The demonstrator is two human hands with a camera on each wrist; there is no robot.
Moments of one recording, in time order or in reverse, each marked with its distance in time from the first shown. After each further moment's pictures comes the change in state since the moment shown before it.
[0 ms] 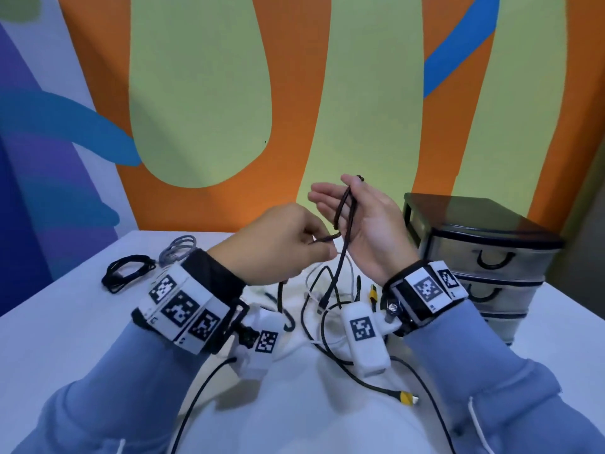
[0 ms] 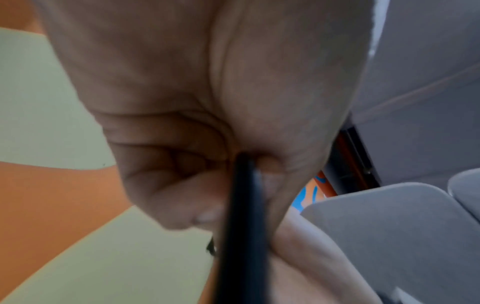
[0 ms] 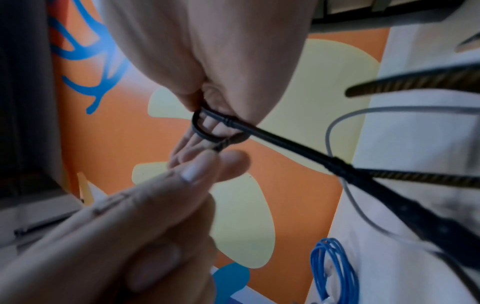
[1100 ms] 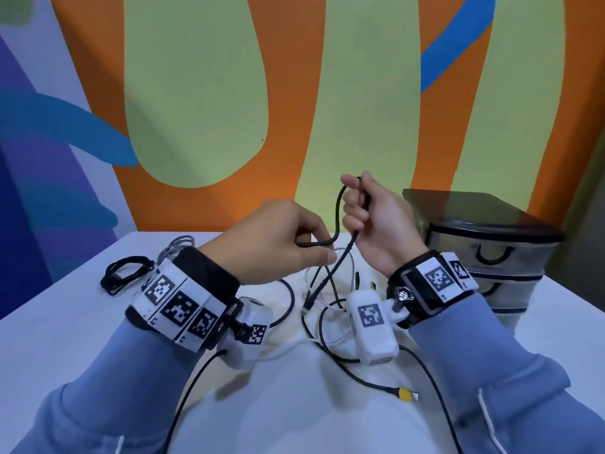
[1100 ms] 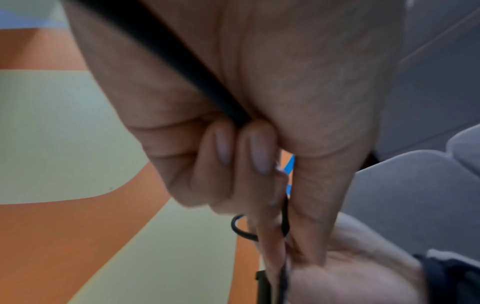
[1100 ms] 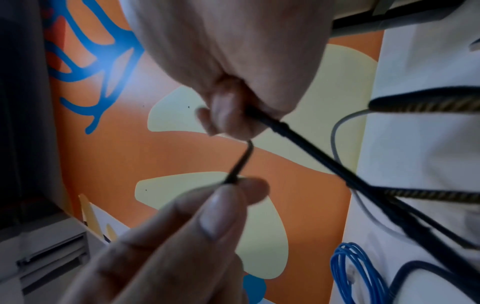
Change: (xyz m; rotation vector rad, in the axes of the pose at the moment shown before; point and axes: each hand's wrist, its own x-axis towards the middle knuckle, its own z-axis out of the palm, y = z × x) left_hand -0.003 -0.001 -0.006 0.107 0.017 0.064; right_hand 0.008 -0.009 -0.012 0.024 0.177 0.152
